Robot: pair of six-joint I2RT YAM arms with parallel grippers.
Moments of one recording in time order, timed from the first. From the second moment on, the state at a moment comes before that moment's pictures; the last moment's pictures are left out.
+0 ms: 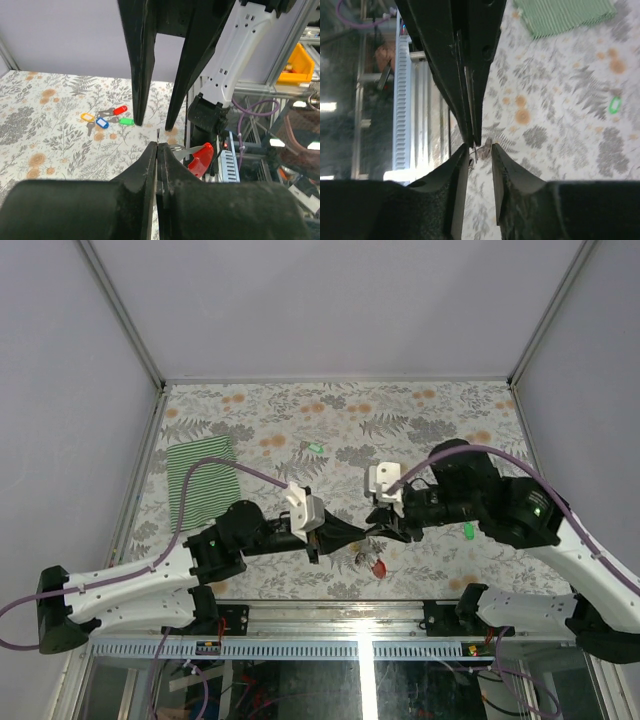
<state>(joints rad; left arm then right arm) -1.16 0.93 0.76 0.25 0.29 -0.04 0.97 1.07 1.50 -1.07 -0.43 -0.36</state>
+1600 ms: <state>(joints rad) -1.16 0.88 0.41 1.13 0.24 -0.38 0.98 0.68 0.87 -0.05 -0.52 0.01</state>
